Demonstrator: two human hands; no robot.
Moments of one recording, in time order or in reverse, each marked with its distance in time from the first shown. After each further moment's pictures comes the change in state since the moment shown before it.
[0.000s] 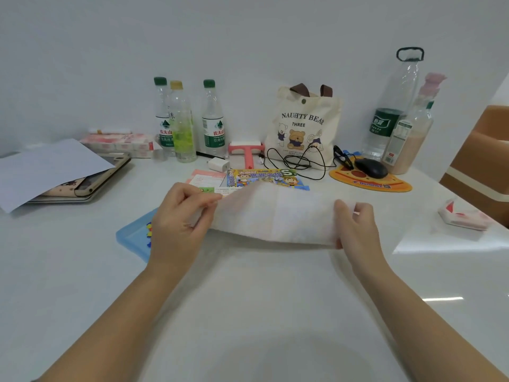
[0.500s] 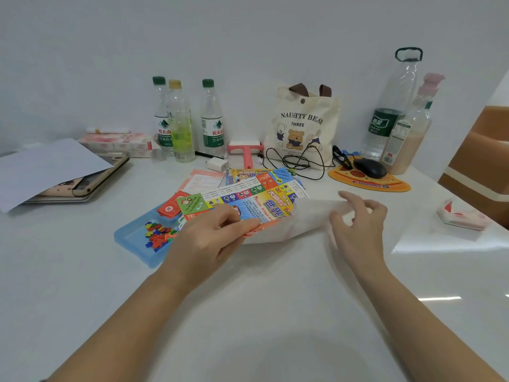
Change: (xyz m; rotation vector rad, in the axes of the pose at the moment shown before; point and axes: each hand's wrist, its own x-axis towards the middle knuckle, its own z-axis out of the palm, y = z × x) left_hand -0.012 0.002 0.011 -0.011 -0.335 0.402; right_hand 0.000 0.005 -0.002 -0.304 0.085 -0.224
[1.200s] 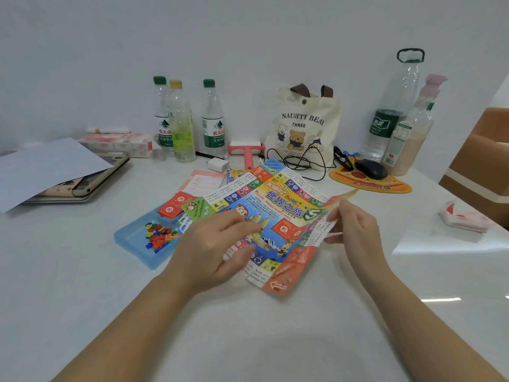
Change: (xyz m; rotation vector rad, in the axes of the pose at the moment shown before) left_hand 0.002 0.008 -0.001 -0.046 -0.089 -0.066; right_hand -0.003 -0.011 -0.001 0.431 -0.141 0.105
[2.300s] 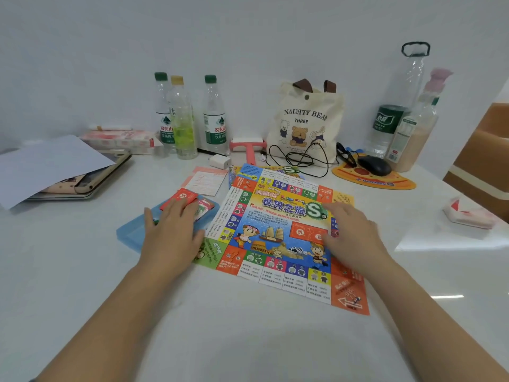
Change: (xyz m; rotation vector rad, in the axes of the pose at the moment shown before) left_hand -0.025 -0.054 -0.004 0.464 -0.399 -0.755; right_hand 0.012 0.014 -0.007 -1.077 -0.270 -0.217
